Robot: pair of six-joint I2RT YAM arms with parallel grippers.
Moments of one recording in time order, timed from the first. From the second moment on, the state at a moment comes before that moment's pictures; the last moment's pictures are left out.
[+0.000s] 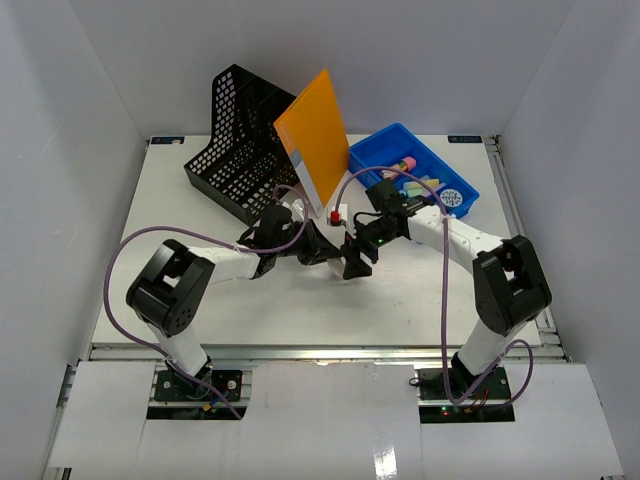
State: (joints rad) left arm -0.58 1.72 0.82 0.41 0.53 -1.05; right arm 0.56 1.69 1.20 -0.65 -0.78 -0.71
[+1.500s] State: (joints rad) left arm -0.60 1.46 0.82 0.23 0.78 -0.18; right arm 0.52 1.63 1.31 -0.82 -1.00 -0.90
